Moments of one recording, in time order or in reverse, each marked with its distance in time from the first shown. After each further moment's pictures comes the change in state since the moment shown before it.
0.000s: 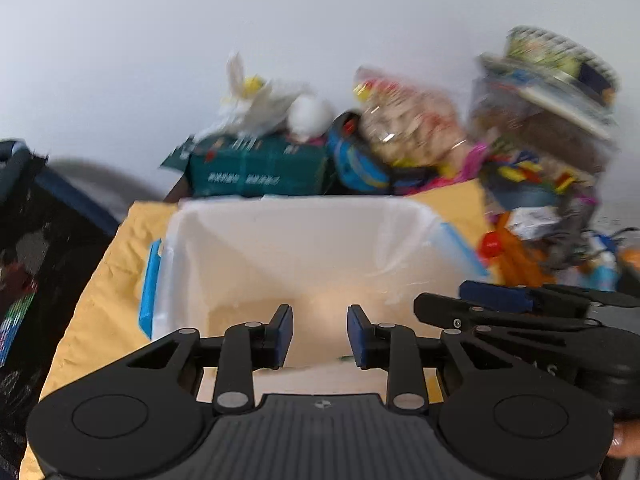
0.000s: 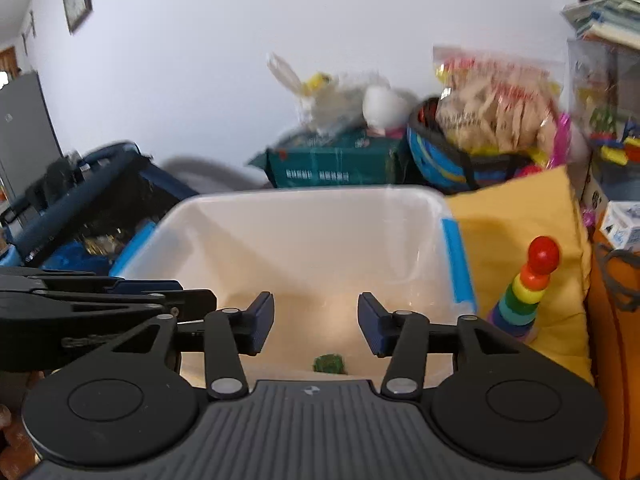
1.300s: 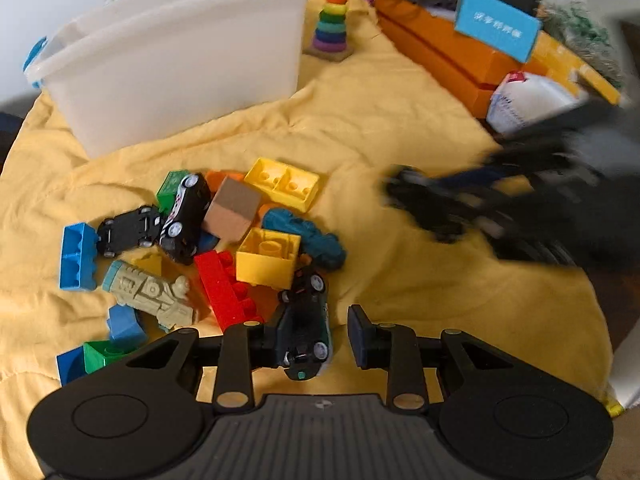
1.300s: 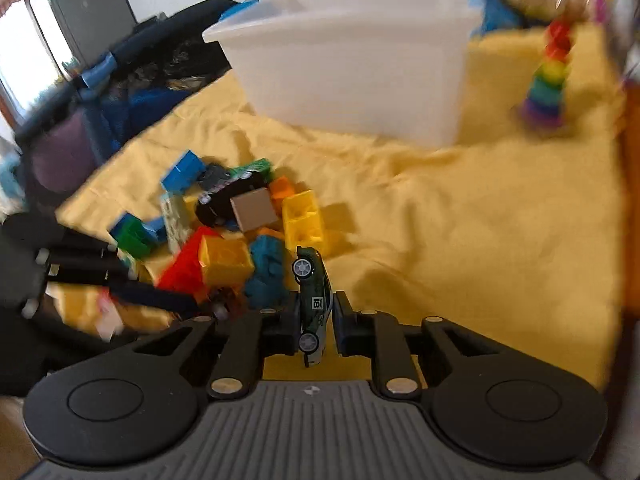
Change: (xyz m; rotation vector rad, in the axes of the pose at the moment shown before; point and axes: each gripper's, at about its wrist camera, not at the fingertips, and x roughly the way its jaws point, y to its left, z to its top) left arm -0.028 -0.073 -0.189 0.224 0.401 -0.097; right arm -0.081 -0.010 -0.152 -0.270 0.348 0.108
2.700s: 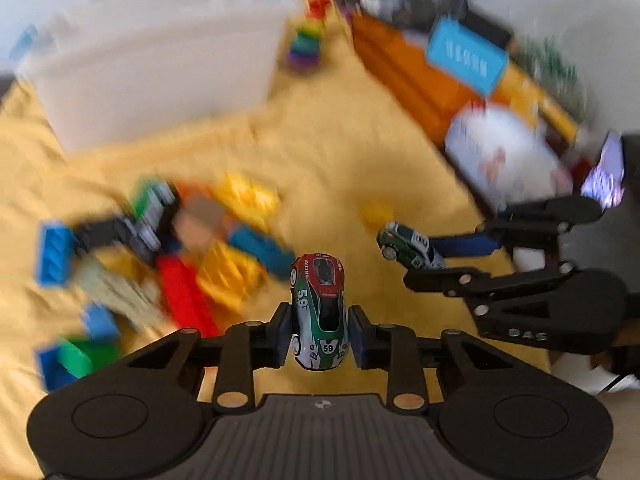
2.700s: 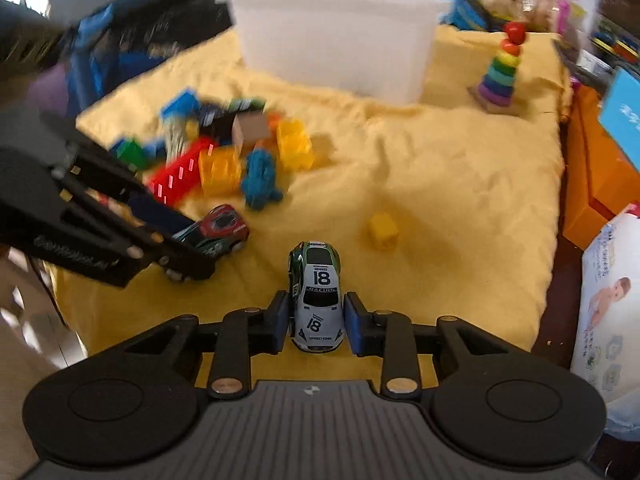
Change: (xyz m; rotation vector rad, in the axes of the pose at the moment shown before) left arm -0.032 0.008 0.020 -0.058 -0.046 -0.154; right arm -0.026 0.008 -0.040 0.047 0.001 -0.053
